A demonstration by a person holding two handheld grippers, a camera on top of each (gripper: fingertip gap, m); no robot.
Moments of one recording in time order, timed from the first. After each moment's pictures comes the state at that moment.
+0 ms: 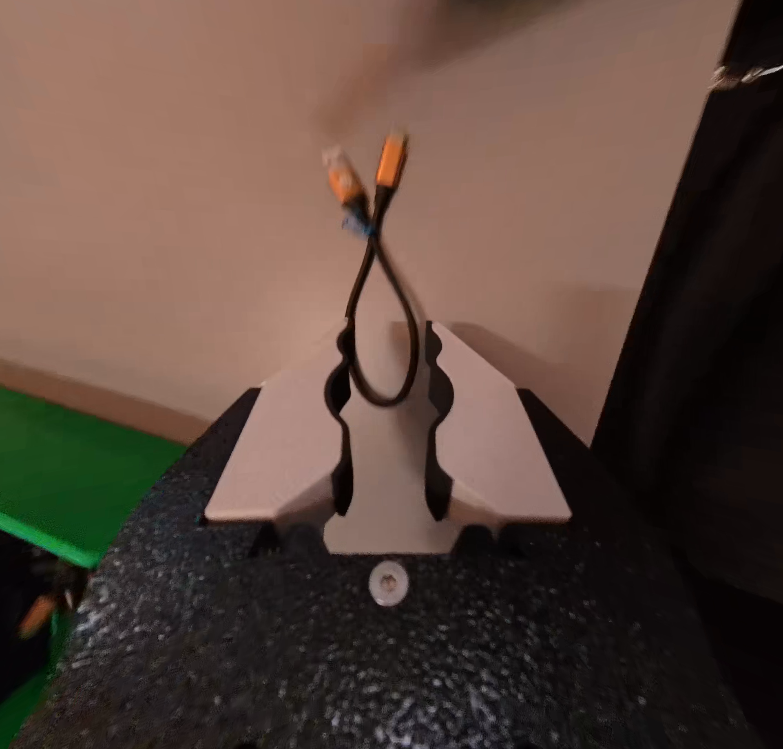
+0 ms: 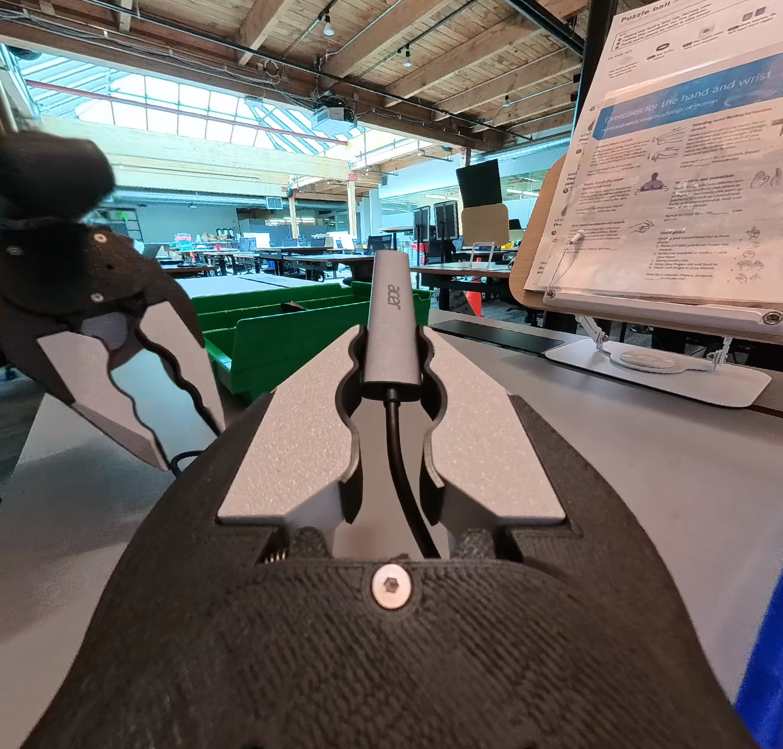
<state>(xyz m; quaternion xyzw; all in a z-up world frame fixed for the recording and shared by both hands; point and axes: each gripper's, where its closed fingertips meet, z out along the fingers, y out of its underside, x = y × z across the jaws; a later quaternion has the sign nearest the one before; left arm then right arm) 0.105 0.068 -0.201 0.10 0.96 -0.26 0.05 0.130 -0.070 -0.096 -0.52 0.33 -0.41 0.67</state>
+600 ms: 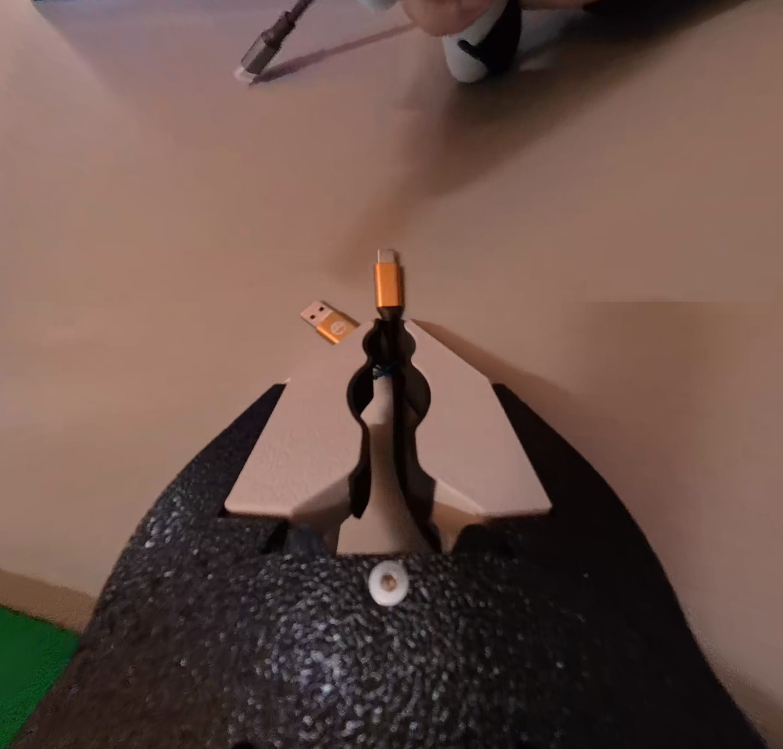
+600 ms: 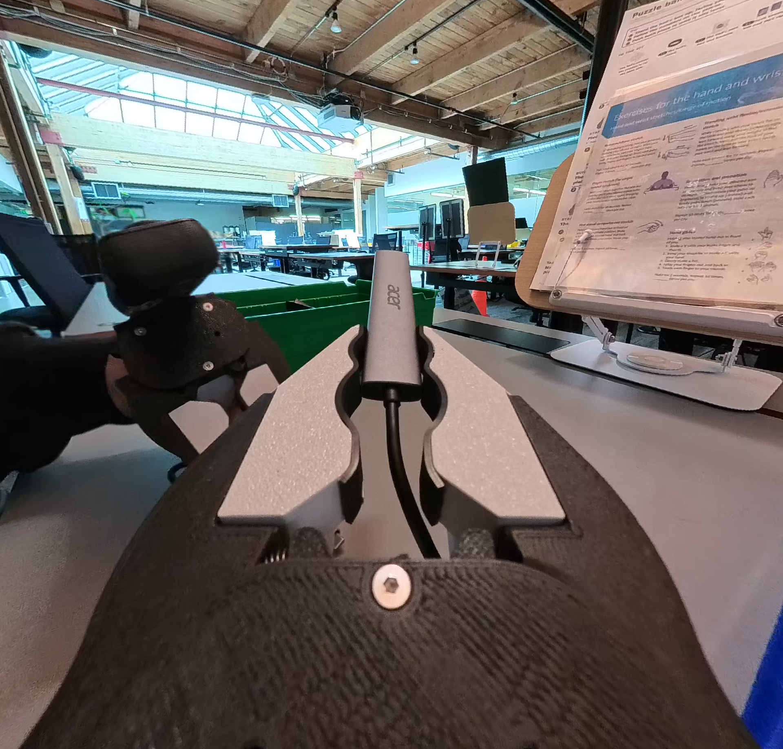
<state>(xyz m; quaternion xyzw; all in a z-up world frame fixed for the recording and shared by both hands) 0.114 -0.014 -0.233 0.19 0.92 -0.34 0.06 0.130 -0.068 -0.097 -0.52 0.33 -0.40 0.68</state>
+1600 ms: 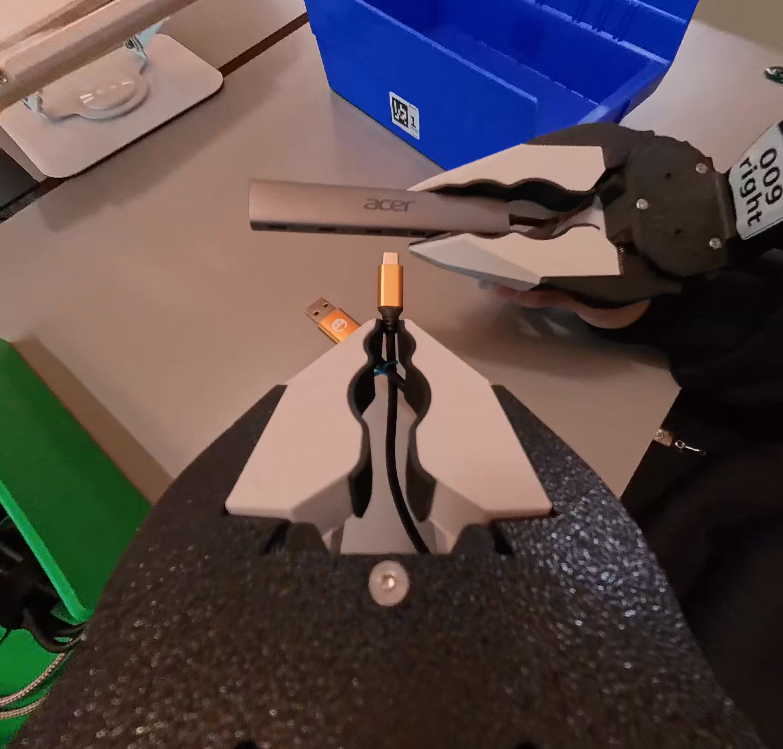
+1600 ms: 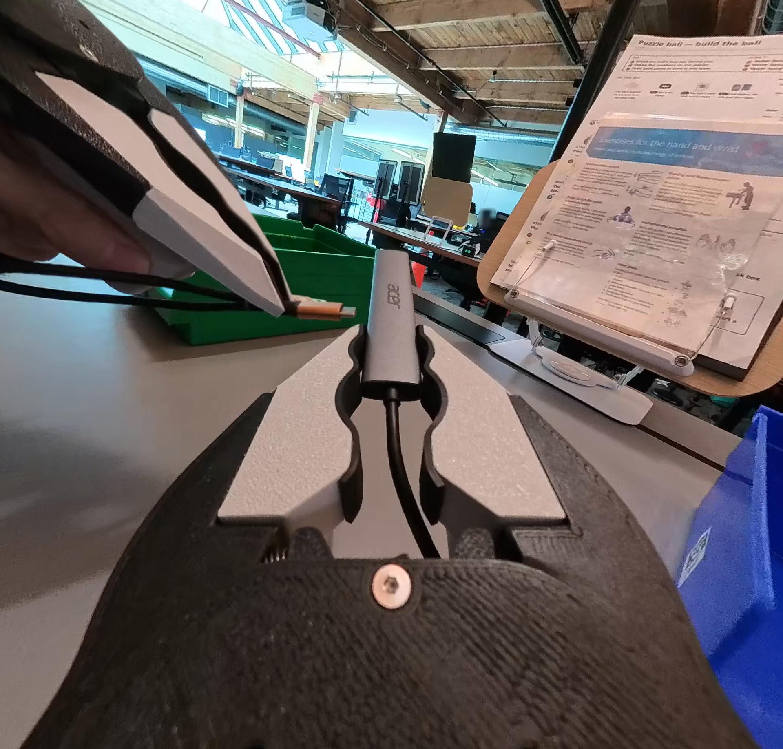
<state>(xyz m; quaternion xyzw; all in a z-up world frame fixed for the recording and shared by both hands) 0.127 -0.014 -0.126 -0.12 0.88 -0.45 0.07 0.136 -0.060 -0.111 -0.59 0.30 -0.50 0.56</state>
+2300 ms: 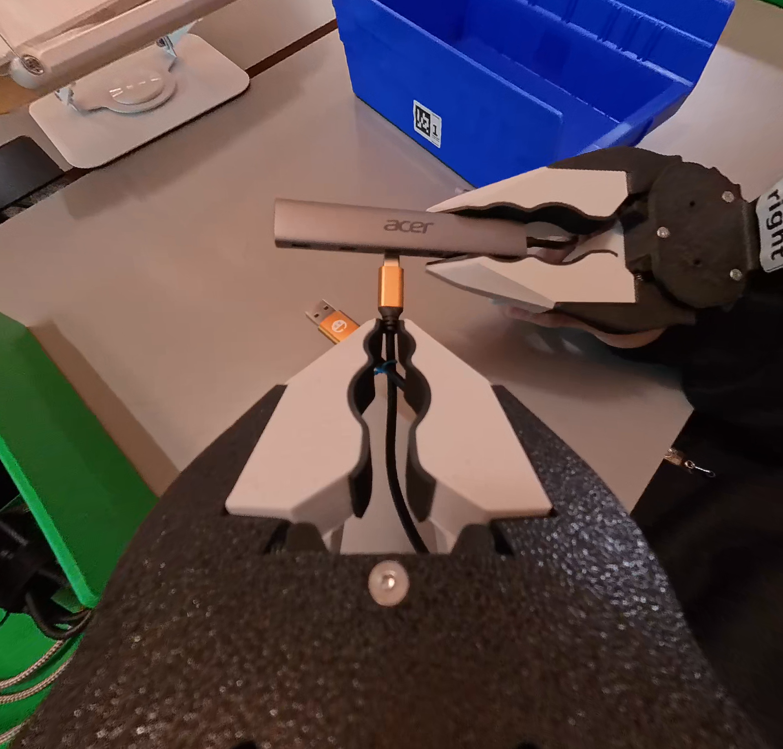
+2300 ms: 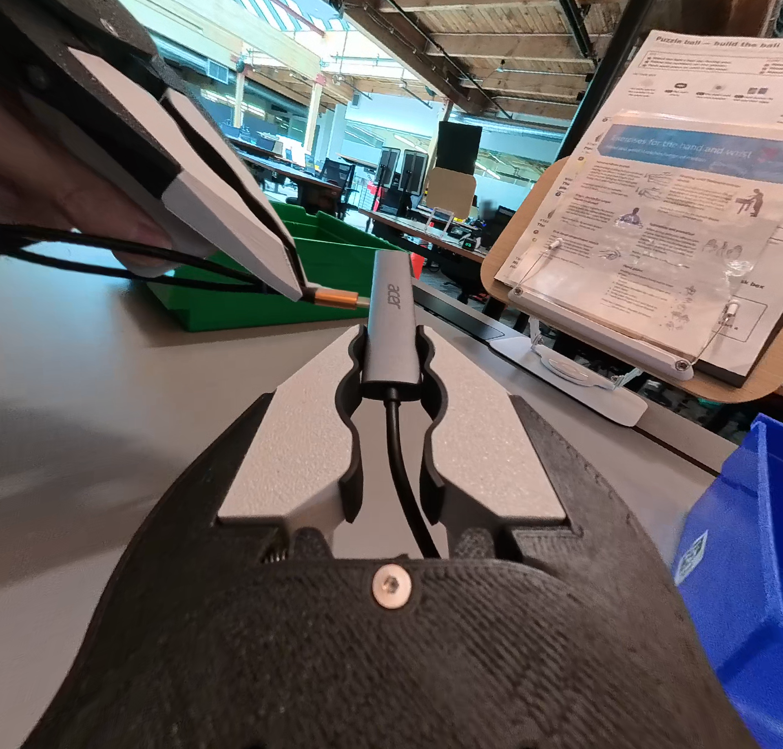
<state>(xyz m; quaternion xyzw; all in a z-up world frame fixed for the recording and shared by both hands) 0.136 -0.013 -0.125 -0.14 0.87 -0.46 0.08 0.137 -0.055 -0.115 -0.60 0.29 -0.51 0.54</state>
